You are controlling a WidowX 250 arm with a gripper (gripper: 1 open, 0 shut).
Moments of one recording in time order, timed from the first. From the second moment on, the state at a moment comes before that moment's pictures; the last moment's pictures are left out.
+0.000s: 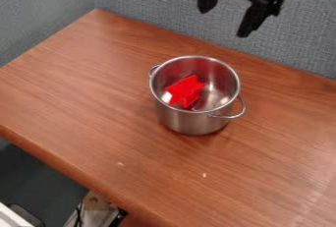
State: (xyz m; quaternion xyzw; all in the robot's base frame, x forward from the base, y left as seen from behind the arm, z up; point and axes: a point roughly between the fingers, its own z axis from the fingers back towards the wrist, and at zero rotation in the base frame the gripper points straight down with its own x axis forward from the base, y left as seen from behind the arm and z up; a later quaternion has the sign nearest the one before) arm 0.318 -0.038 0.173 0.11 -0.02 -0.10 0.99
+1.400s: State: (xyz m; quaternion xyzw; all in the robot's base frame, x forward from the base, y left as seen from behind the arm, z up) arm 0.298 -0.027 0.170 0.09 -0.06 -0.10 0.99
